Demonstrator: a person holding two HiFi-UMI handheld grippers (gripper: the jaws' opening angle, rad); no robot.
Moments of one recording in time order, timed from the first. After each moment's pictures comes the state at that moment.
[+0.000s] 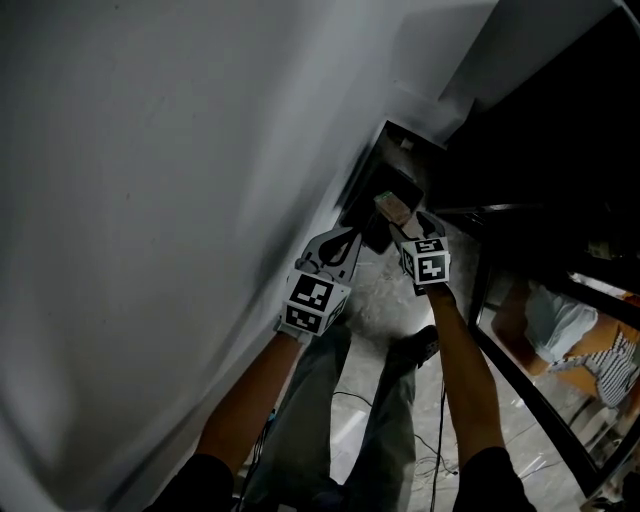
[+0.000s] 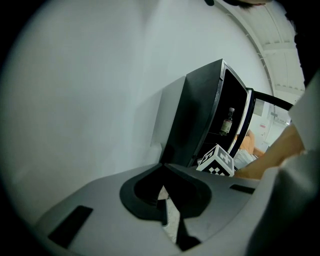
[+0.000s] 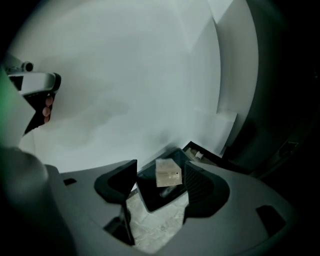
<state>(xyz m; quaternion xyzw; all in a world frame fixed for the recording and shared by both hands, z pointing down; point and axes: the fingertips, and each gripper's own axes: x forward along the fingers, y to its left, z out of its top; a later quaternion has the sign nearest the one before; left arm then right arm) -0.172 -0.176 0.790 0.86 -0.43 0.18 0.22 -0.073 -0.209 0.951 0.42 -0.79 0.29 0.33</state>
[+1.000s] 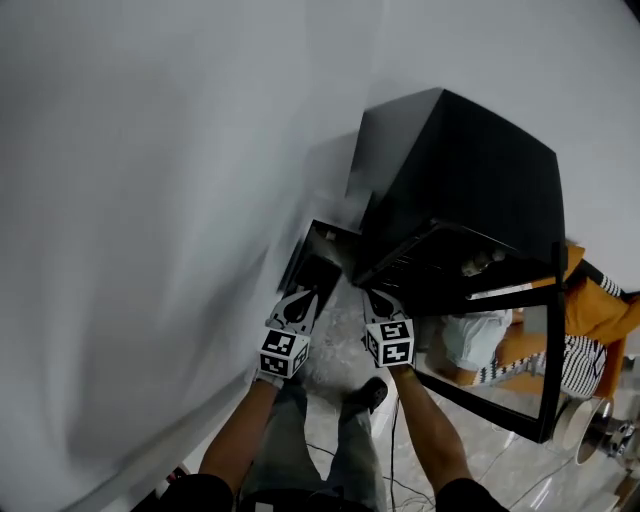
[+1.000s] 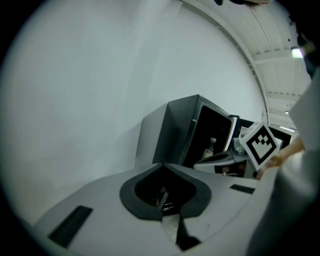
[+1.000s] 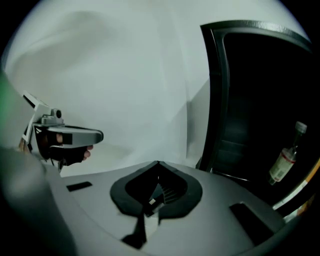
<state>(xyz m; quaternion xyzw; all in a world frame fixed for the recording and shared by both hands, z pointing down) -0.086 -0.157 0.587 0.88 -0.42 0.13 0.19 0.033 -0.159 0.625 0.52 -0.79 0.22 0.22</state>
